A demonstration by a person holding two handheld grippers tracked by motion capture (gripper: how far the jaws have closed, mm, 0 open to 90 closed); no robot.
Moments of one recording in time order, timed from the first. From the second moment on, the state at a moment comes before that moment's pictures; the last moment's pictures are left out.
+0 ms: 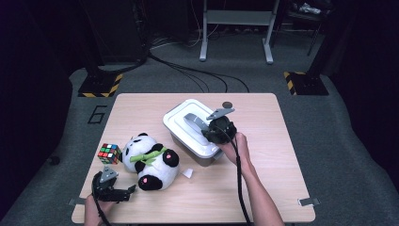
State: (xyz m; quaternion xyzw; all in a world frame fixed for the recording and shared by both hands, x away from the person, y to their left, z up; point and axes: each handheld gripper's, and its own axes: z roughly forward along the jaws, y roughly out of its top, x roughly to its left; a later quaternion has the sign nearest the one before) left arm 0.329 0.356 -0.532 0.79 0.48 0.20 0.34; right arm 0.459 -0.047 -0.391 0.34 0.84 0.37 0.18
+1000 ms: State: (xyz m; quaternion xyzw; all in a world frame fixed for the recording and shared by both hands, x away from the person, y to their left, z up) left arm 0.329 0.357 -0.532 0.79 0.48 0.20 0.34; right arm 0.423 -0.056 -0.391 0.38 0.83 0.38 0.17
